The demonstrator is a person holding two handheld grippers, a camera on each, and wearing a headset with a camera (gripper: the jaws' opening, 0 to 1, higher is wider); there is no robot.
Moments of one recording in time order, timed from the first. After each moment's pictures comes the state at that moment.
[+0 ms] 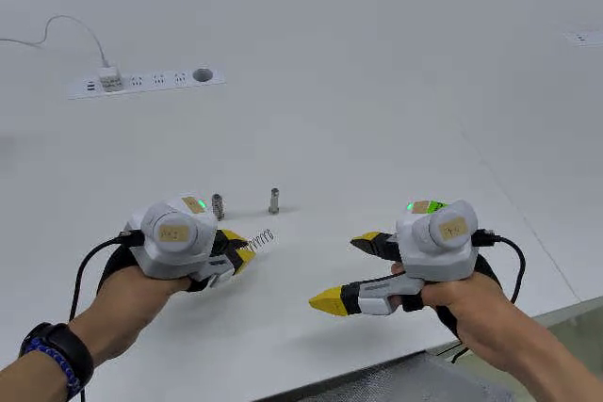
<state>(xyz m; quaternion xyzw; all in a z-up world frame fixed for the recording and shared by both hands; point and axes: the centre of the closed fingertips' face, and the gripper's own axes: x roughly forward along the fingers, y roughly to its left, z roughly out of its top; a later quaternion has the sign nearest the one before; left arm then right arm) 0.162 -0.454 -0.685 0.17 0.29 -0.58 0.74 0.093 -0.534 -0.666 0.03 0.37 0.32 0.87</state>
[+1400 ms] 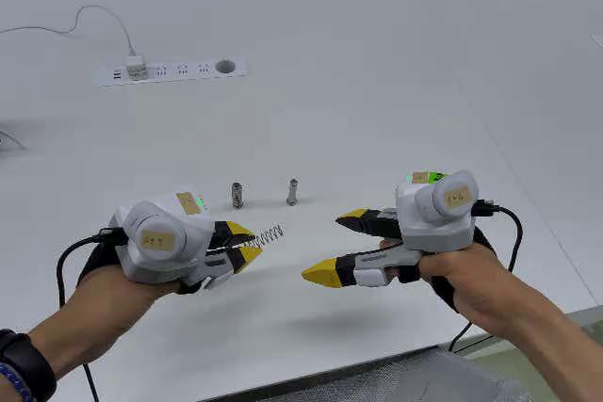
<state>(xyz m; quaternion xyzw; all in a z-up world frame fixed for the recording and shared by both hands) 0.135 -0.438 -0.641 0.20 0.24 -0.61 0.73 0.116 -0.498 -0.638 0.04 0.34 0.38 0.86</state>
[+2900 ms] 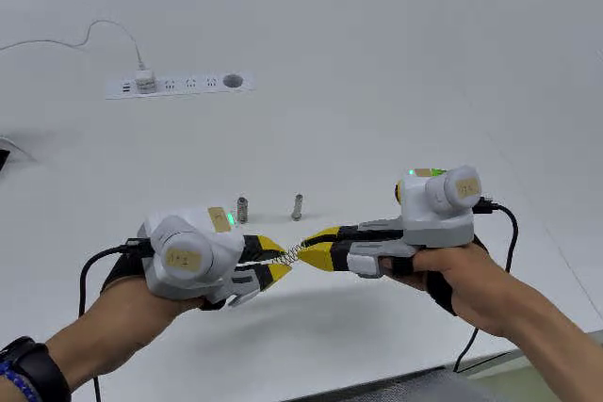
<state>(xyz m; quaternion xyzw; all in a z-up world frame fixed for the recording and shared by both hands) 0.118 -0.464 -0.623 0.21 0.21 -0.64 0.71 0.123 -0.466 -0.601 0.13 0.31 0.44 0.83</state>
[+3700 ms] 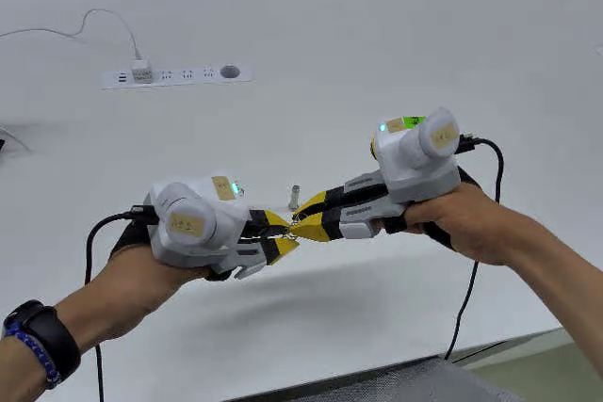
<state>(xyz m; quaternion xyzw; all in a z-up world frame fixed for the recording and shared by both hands) 0.126 -0.478 -0.608 0.19 0.20 -0.66 0.70 0.130 -0.459 -0.581 -0.05 0.33 0.53 0.78</state>
